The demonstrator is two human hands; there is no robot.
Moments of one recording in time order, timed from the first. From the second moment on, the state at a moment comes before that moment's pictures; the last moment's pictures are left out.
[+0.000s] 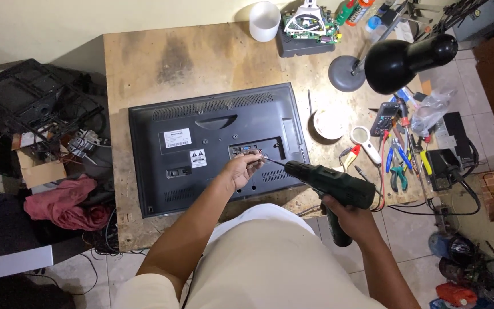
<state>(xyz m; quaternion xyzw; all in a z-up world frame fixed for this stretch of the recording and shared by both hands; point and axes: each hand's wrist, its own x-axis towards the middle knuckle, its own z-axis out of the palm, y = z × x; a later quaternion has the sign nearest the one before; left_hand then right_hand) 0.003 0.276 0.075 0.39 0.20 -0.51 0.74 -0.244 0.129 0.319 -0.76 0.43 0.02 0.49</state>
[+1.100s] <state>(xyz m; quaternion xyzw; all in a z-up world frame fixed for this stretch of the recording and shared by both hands) -0.013 0.395 0.088 0.95 -0.23 -0.14 0.17 -0.053 0.139 0.334 -0.83 0.32 0.11 0.45</state>
